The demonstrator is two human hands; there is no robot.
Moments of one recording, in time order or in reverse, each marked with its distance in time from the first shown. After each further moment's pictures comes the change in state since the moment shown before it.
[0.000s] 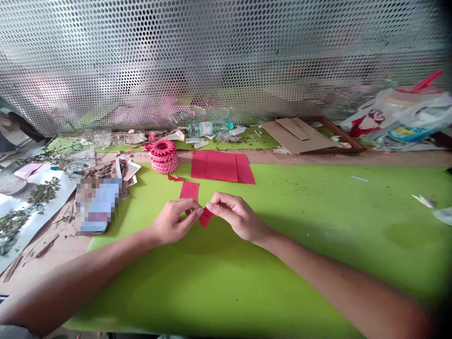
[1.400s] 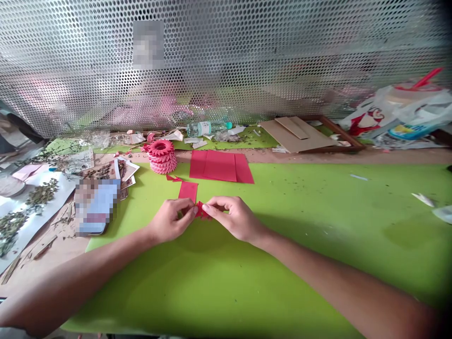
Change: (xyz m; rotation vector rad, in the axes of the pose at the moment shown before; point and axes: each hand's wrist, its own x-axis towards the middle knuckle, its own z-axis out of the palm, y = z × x) left_hand 0.001 -0.002 0.002 0.035 -0.024 -0.142; right_hand -0.001 0.001 0.003 -0.063 0.028 0.044
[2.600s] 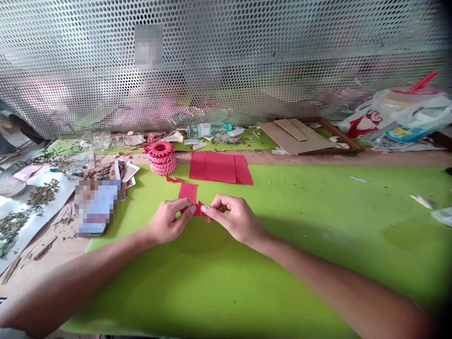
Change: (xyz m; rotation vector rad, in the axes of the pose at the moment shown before) left_hand -0.004 0.000 -0.004 0.041 0.046 0.081; right_hand -0.003 -0.001 0.003 -0.060 0.113 0.028
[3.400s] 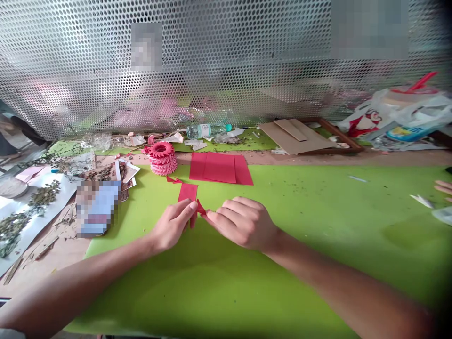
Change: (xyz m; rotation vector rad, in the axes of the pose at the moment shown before) left_hand -0.004 0.009 0.011 -0.429 -0.033 -0.366; right_hand -0.005 -0.010 -0.019 -0.924 -0.029 -0.705
